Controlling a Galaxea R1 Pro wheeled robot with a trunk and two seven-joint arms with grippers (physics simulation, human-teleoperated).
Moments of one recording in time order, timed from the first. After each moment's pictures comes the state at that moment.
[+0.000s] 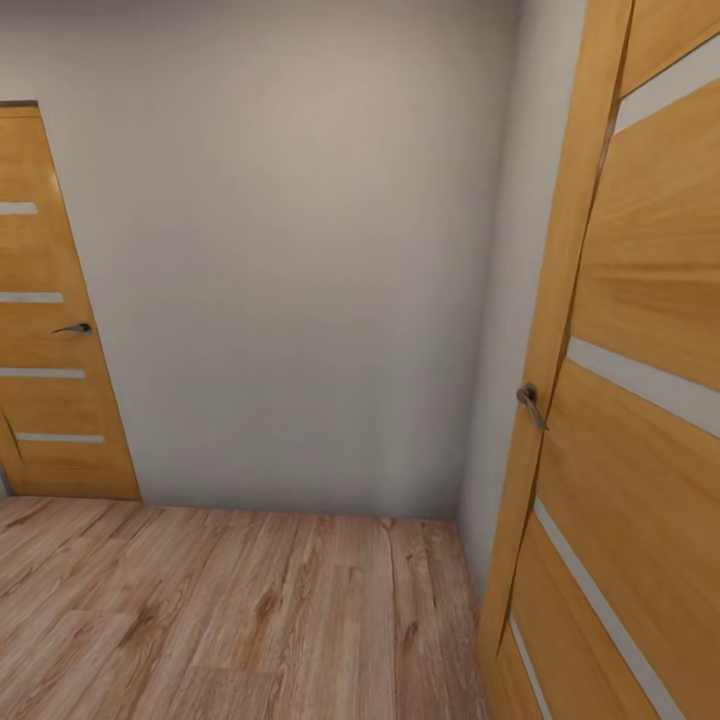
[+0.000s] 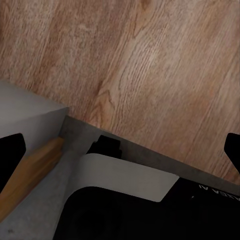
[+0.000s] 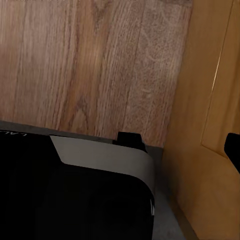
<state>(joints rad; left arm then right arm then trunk) -0.25 -0.03 0.01 0.00 0.28 -0.01 0.17 -0.15 0.00 0.19 0.03 -0.07 -0.16 0.01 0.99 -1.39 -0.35</state>
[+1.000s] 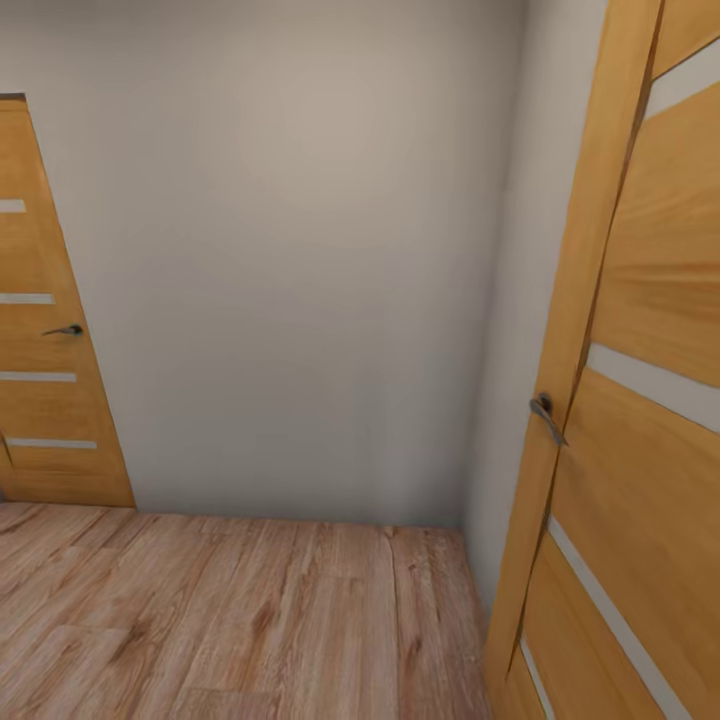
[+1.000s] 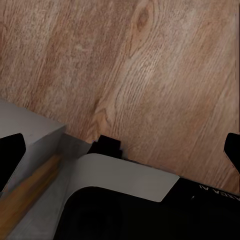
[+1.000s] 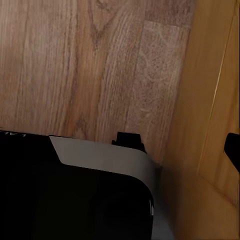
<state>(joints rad) -0.25 -0.03 0.01 0.00 0.28 -0.01 0.17 -0.15 0.00 0.19 0.03 -0.07 -0.16 0.01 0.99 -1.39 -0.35</state>
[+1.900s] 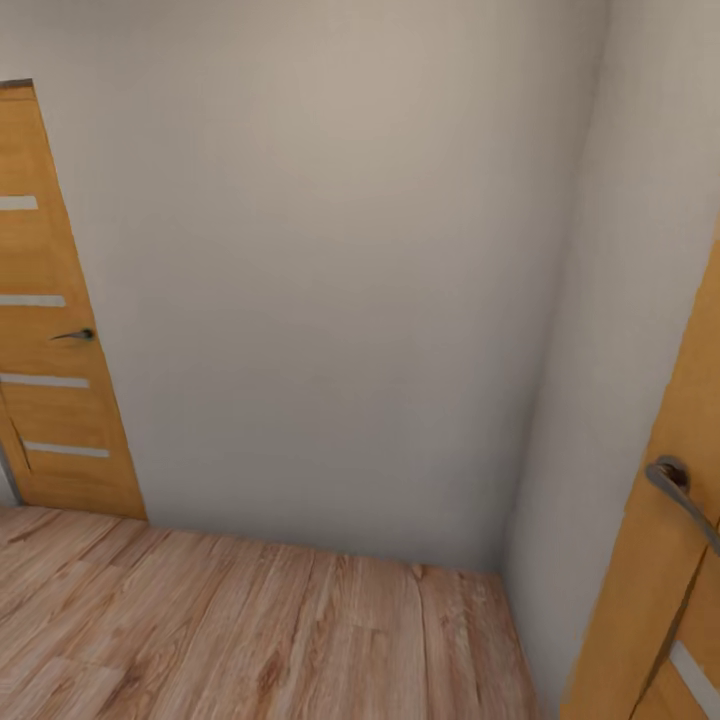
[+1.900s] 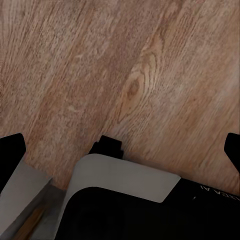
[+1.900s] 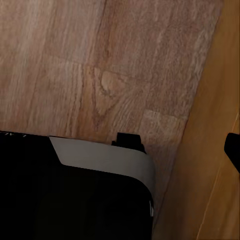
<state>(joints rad) -0.25 -0.03 0.01 0.00 0.28 -0.01 0.17 -0.15 0.00 0.19 0.03 -0.07 -0.17 0.01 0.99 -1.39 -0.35</state>
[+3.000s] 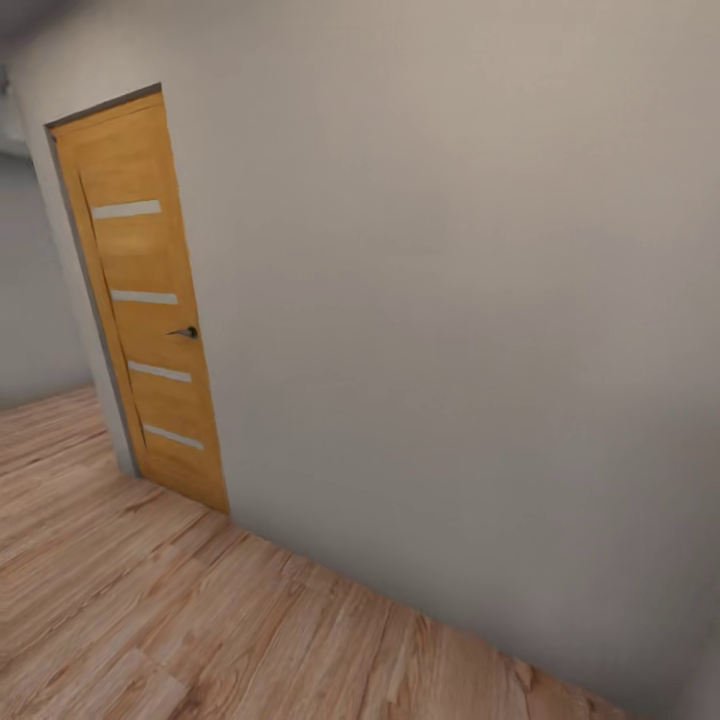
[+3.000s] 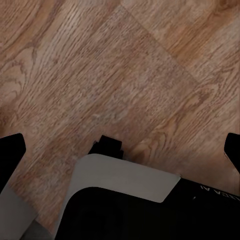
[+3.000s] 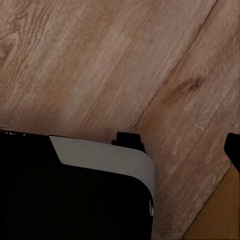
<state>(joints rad) -0.25 -0.03 0.01 0.00 0.28 -0.01 0.17 -0.15 0.00 0.19 0.03 -0.07 -0.16 0.01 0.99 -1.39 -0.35</state>
